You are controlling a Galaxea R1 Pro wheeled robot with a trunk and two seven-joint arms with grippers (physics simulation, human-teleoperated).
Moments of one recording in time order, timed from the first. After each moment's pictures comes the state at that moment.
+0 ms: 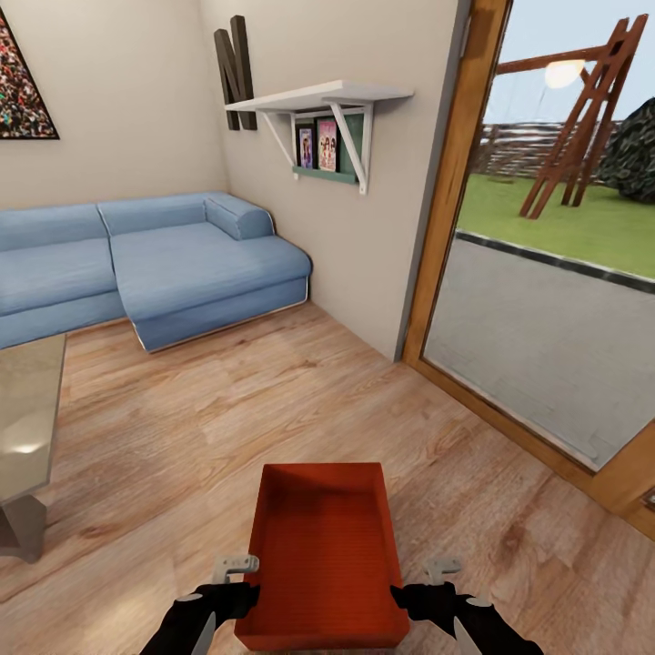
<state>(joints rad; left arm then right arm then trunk) -0.32 -0.08 0.06 -0.72 -0.04 0.37 -0.02 -0.47 0.01 -0.06 -0.35 0.05 0.10 0.26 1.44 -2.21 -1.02</state>
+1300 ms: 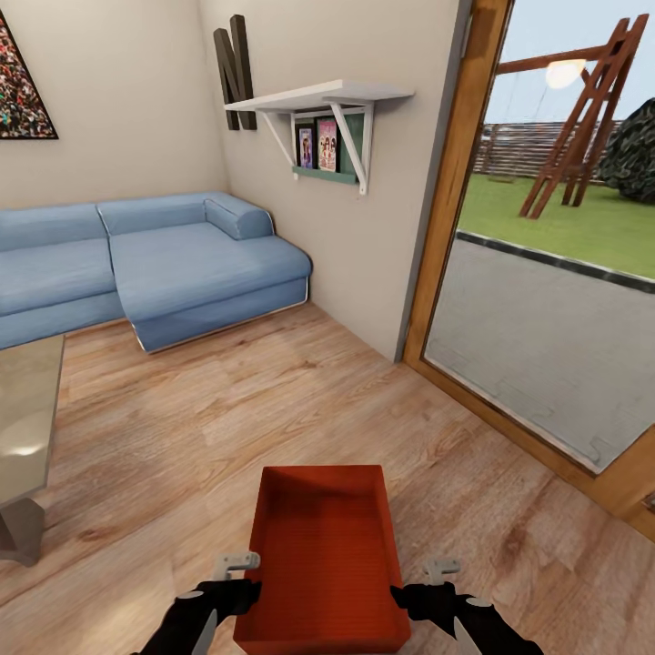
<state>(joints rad) -0.32 -0.08 0.06 -0.73 -0.04 0.37 -0.02 -0.47 0.01 -0.06 -0.35 0.05 0.10 0.26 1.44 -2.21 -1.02</state>
